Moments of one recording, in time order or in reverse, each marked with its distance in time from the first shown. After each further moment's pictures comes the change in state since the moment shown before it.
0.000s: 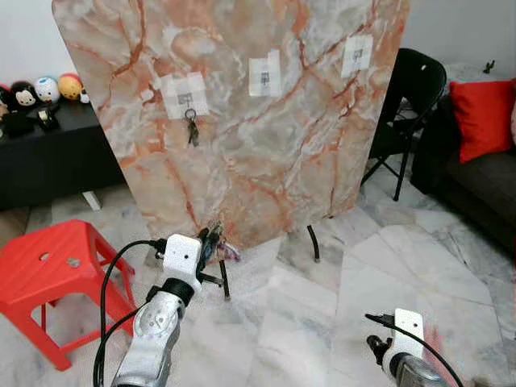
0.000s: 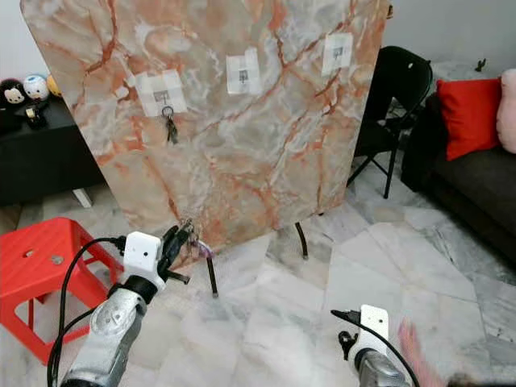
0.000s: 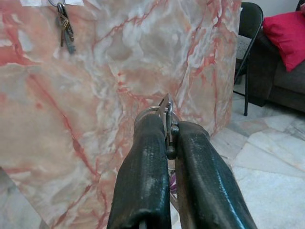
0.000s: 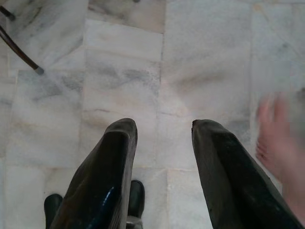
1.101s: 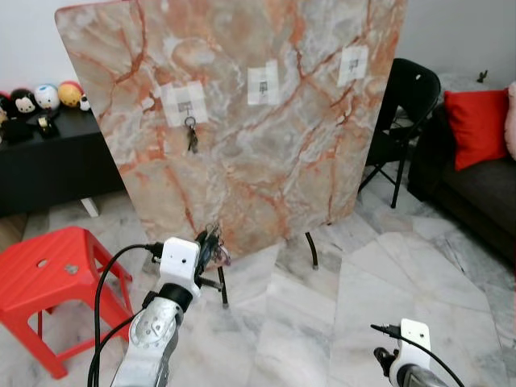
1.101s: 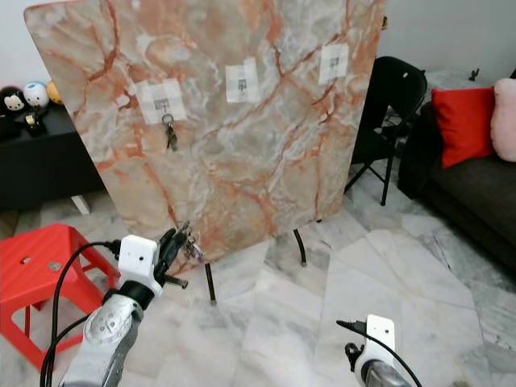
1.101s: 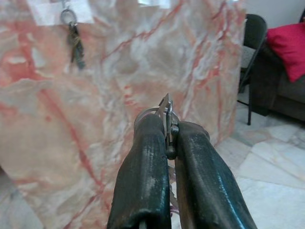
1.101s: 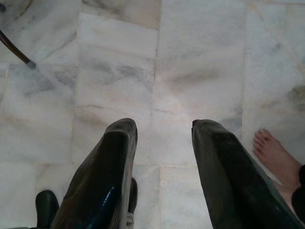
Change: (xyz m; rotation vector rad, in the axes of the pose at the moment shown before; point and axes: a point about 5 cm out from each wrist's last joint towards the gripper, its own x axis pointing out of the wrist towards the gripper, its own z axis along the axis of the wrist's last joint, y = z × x) left arm -0.002 -0.003 0.015 0.000 -0.009 0.002; right arm -0.003 -0.009 -0.013 -0.017 0.040 -0.023
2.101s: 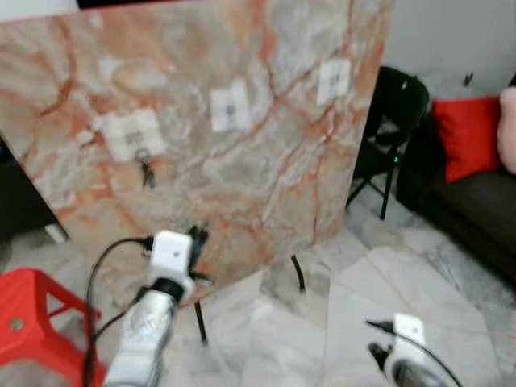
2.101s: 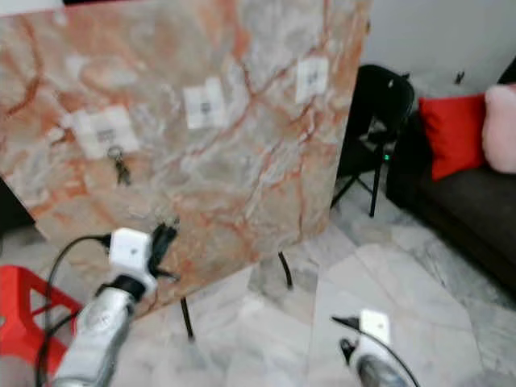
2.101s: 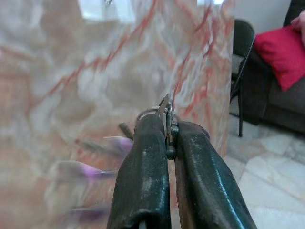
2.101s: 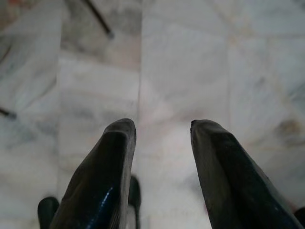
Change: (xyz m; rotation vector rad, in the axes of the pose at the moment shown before) left arm 0.003 -0.003 0.001 0.002 0.011 -0.020; right arm -0.001 -0.005 0.002 -0.012 0.001 -0.002
